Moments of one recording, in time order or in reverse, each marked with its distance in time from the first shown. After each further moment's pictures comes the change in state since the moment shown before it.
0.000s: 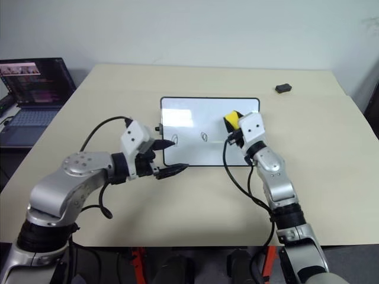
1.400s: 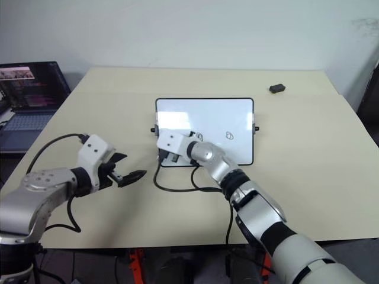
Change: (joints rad) left arm 0.229 0.143 0.193 0.053 0.073 0.044 0.077; right arm -0.443 0.278 0.356 0.754 -0.367 -0.103 0.130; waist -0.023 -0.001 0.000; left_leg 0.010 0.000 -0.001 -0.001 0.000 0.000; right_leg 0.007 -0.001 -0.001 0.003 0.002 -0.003
